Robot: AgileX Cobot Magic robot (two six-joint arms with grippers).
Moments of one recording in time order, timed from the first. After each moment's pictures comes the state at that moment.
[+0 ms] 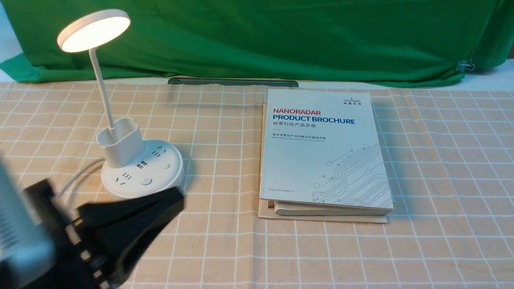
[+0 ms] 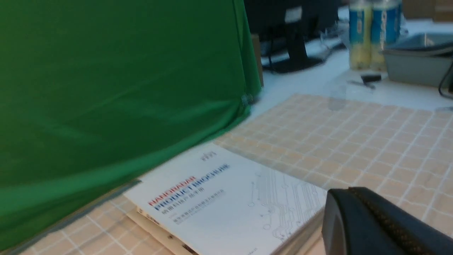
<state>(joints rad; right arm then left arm) 0.06 0.00 0.01 0.08 0.23 0.01 -0.89 0.59 -0.26 -0.32 -0.29 0.46</state>
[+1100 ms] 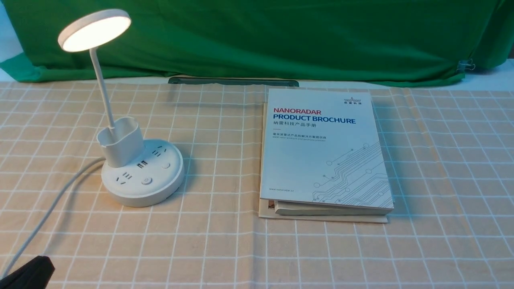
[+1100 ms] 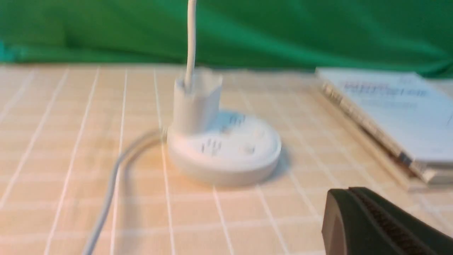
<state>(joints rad) 0.06 0.00 0.01 0.08 0.23 0.01 -0.24 0.00 0.01 -0.14 0.24 0.01</state>
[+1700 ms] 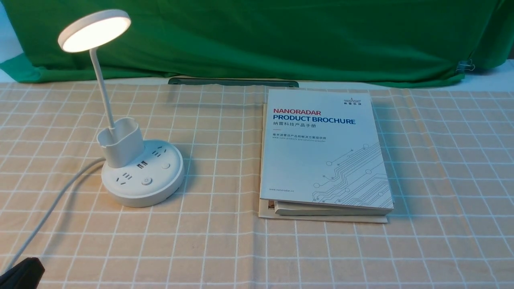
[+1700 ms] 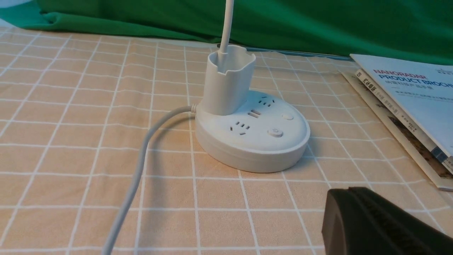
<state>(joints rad) 0.06 0.00 0.01 0.08 0.23 0.01 -0.15 0.00 0.01 -0.16 0.26 0.00</state>
